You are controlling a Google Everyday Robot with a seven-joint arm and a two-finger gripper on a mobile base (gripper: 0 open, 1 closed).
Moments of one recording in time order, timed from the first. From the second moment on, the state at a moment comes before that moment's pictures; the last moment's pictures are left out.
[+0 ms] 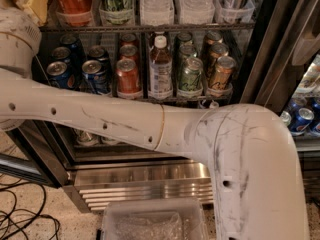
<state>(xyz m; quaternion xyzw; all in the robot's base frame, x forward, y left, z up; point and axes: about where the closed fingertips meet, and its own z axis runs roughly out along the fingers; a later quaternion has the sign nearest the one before) 0.651 0.271 1.078 -0.05 0.56 -0.04 0.83</state>
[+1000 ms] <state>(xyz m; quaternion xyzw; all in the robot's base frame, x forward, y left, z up) 0.663 0.264 1.076 -0.05 0.57 -0.03 0.82</state>
